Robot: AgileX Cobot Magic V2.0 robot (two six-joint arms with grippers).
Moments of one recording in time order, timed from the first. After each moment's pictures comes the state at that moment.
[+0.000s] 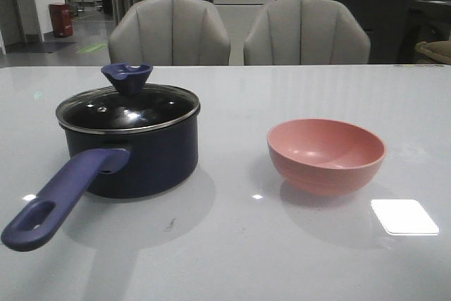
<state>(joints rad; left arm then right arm) -0.44 0.12 -0.33 0.05 0.43 -0.08 0.29 0.29 -0.20 0.21 0.09 -0.19</state>
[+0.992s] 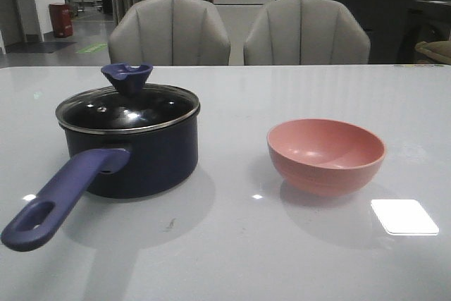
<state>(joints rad) -0.18 0.00 0.00 0.03 0.09 -0.08 0.29 0.29 -0.20 0.21 0.09 -0.19</state>
